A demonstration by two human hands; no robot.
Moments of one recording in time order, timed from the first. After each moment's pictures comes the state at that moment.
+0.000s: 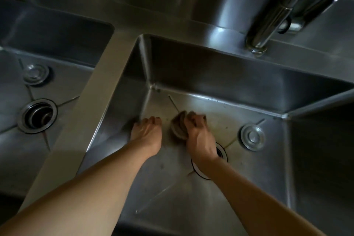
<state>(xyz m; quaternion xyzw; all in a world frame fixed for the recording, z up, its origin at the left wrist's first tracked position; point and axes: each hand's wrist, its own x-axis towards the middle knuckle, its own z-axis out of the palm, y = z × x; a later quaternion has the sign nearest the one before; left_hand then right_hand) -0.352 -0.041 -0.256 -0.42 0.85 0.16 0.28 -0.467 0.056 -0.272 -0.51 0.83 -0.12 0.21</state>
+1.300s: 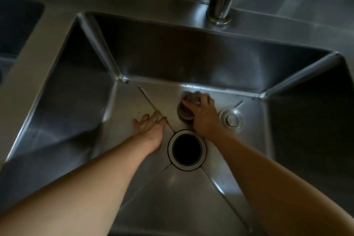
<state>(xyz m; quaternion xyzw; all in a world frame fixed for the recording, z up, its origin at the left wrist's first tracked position) -0.415 -0.005 -0.292 -0.34 0.86 0.17 0.33 -0.571 0.082 -0.332 -0.50 0.84 -0.07 0.20</state>
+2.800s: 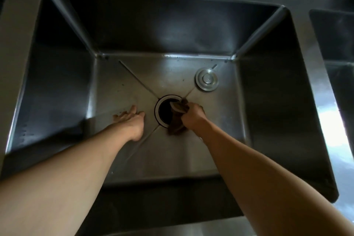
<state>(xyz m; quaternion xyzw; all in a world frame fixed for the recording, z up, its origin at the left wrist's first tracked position) -0.365 0.035 -0.278 -0.32 0.84 0.15 0.42 -0.497 0.156 -0.282 -0.12 0.88 -0.18 0.42</state>
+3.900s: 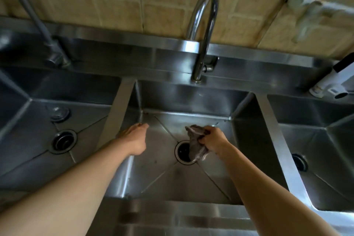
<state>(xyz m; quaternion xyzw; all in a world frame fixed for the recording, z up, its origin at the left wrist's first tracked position) -0.283 0.011 -0.077 -0.38 0.88 0.21 0.20 -0.466 0.168 -0.086 -0.21 0.89 -0.21 0.34</state>
